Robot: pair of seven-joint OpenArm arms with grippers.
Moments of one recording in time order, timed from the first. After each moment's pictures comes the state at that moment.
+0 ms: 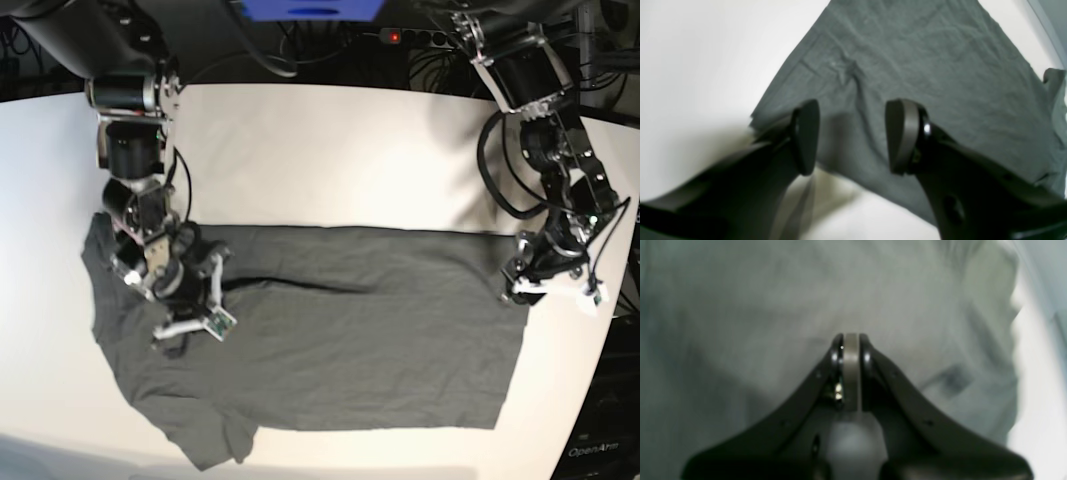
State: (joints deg) left arm -6.7 -4.0 -26.9 93.1 -23.1 5.9 55.5; right arm 22.3 4.9 7.0 48.7 -52.6 31.7 12.4
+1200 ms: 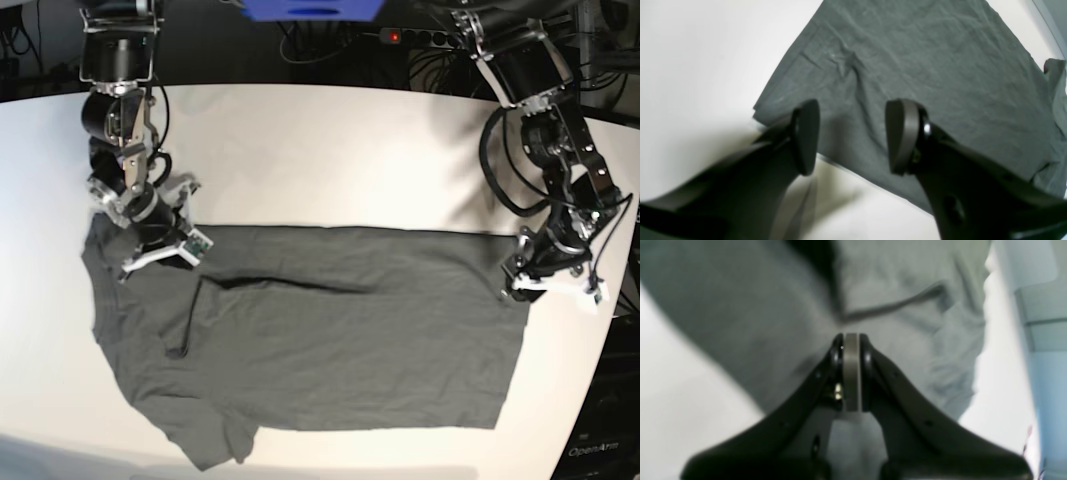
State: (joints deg) left arm -6.0 -4.1 -26.7 95.0 -23.1 5.5 57.6; right arm -0.4 7.8 7.7 75.9 -52.4 32.1 5.7
